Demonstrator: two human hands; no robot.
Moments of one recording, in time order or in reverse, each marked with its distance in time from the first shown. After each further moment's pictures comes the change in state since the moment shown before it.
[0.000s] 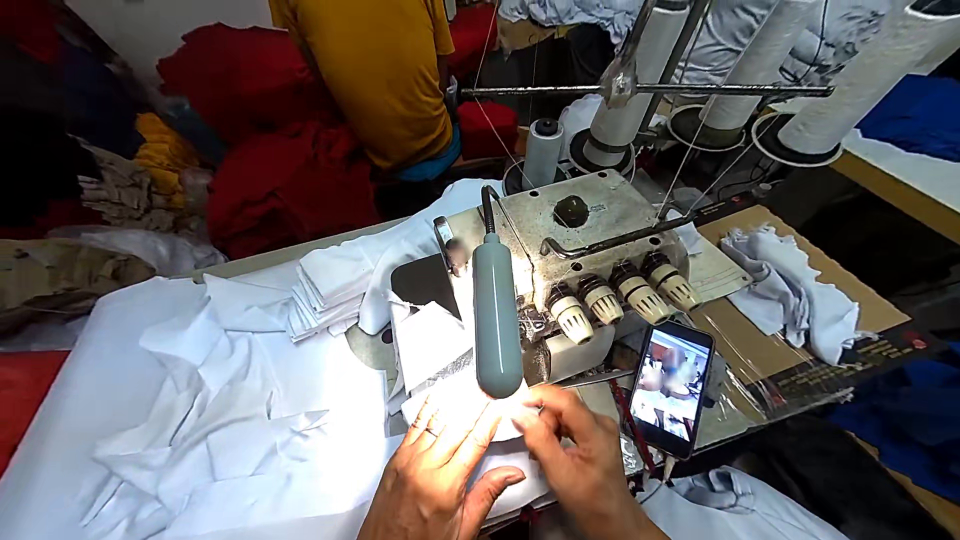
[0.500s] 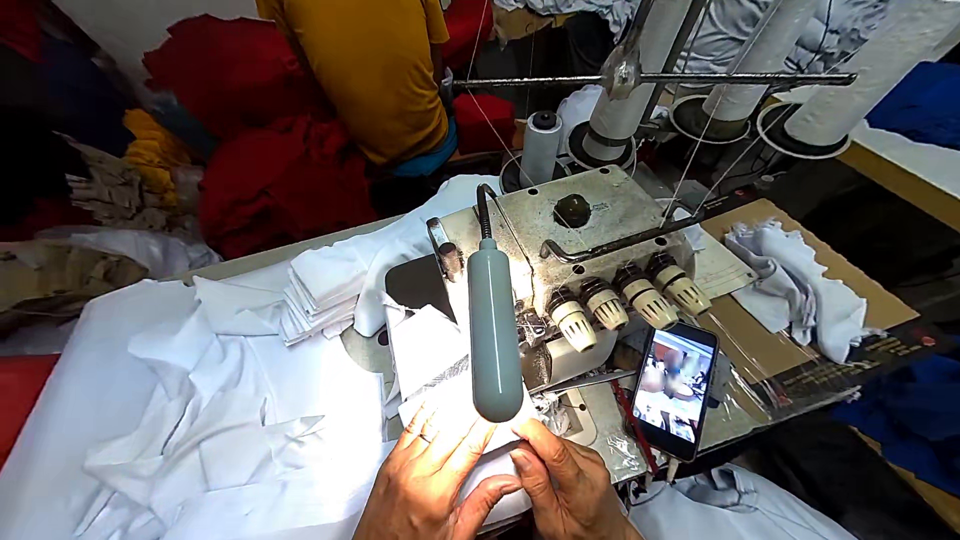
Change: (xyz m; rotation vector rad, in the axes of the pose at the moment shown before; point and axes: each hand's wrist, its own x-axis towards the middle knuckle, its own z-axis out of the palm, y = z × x) left_hand -0.003 -0.007 0.000 -0.019 -0.002 -0.001; right_hand -0.031 0.017 0.006 -0.243 -0.020 -0.260
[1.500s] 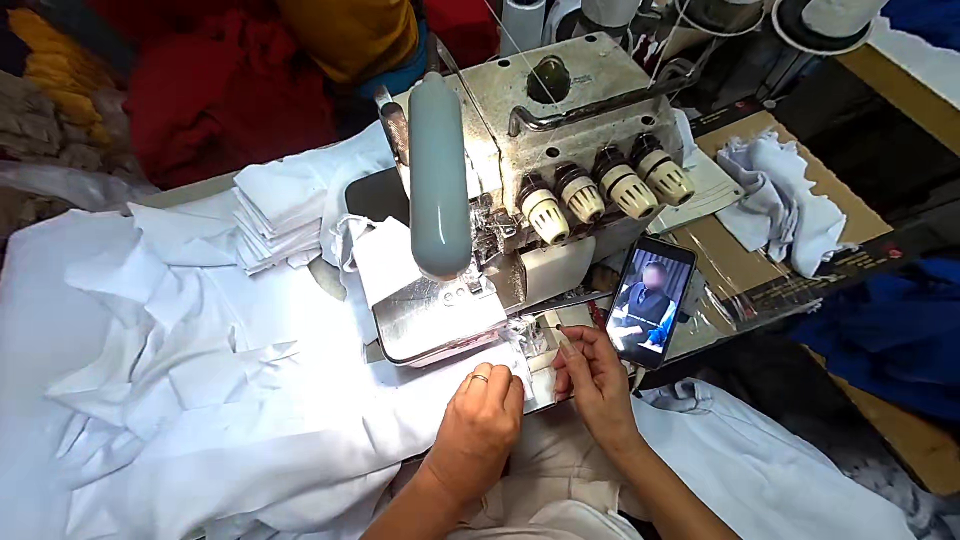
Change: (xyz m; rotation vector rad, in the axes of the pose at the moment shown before) left_hand -0.017 0.059 0.066 0.068 -0.054 0.026; right_hand -0.044 0.024 -0.046 0.237 -0.003 0.753
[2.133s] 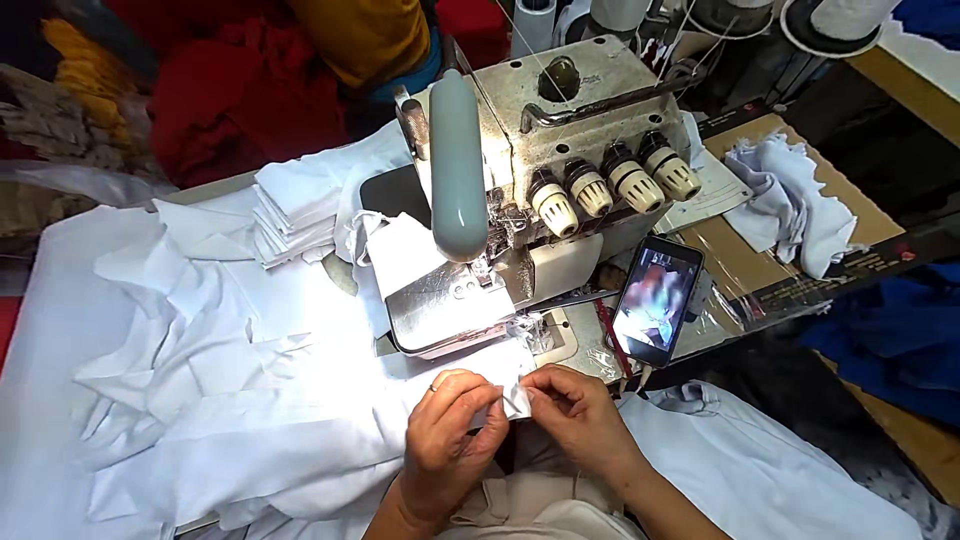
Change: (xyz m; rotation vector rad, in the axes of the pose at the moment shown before) left_hand -0.020 -0.015 -0.022 -0.492 0.380 -0.165; right_hand -0.016 -0.046 0.012 0.053 -0.286 -0.009
